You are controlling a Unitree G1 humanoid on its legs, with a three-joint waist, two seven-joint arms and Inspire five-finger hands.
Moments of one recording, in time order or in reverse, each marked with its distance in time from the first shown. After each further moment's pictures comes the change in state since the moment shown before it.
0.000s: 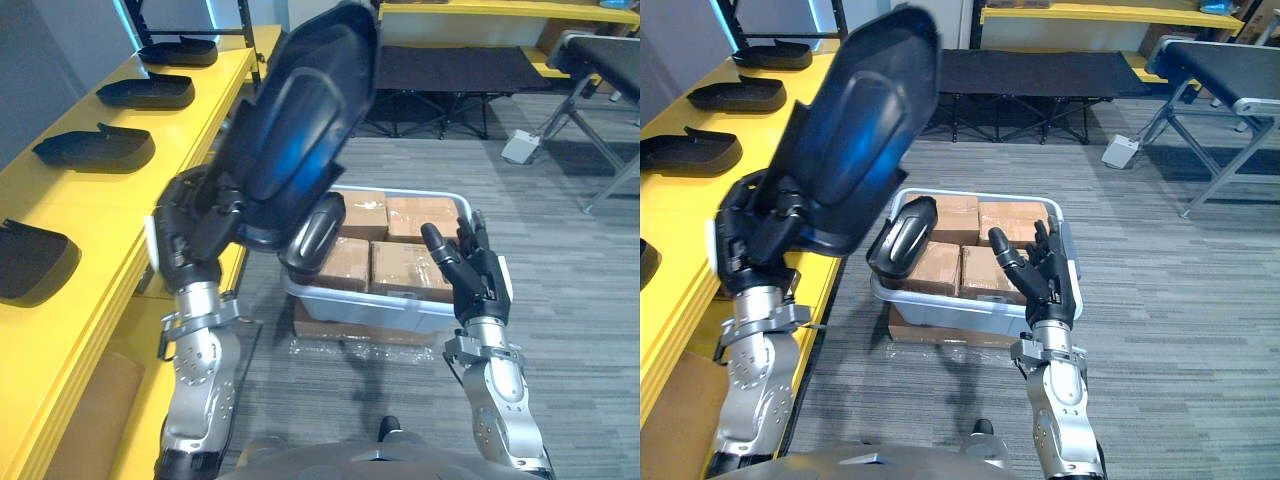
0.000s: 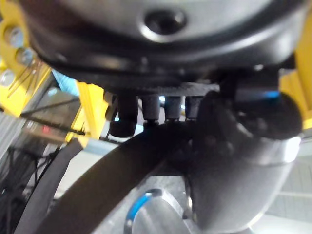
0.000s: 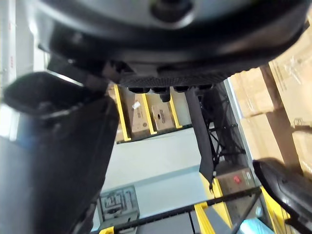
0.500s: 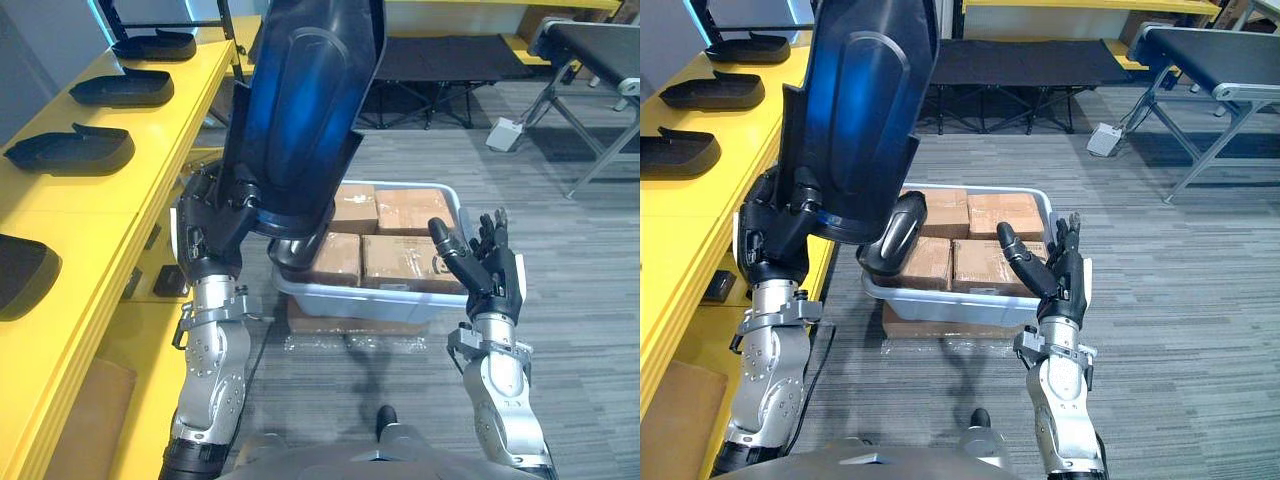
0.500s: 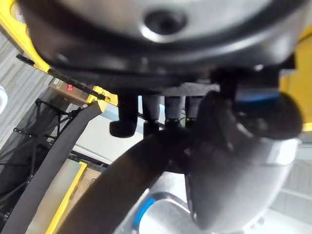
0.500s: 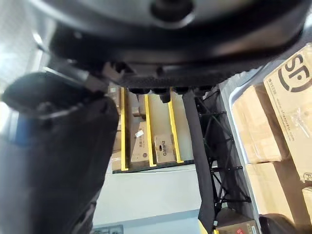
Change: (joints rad) left arm -0.087 0.012 -0.115 0.065 -0.128 -0.011 -0.109; right arm 0.026 0.008 -0.032 -0.044 -0.138 0.026 -0.198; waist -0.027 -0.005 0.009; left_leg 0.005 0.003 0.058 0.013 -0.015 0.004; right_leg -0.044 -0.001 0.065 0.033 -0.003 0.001
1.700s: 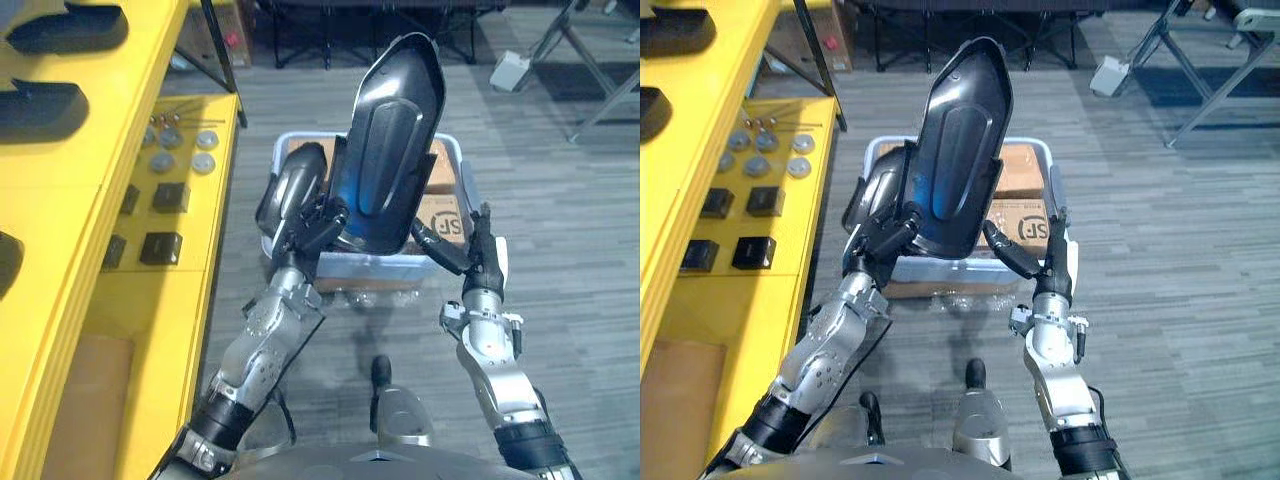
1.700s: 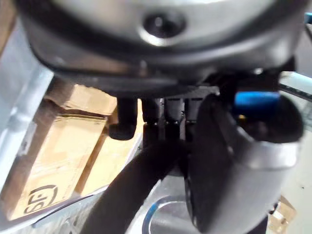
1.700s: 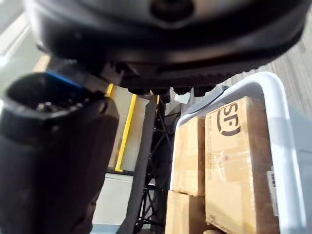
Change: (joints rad) left arm -0.188 0.029 -0.235 0.196 -0.230 0.297 0.022; right arm -0.179 -0.082 0.044 0.090 -0.134 0.218 -0.120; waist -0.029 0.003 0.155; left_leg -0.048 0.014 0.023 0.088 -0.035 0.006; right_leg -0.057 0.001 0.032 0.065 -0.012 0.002
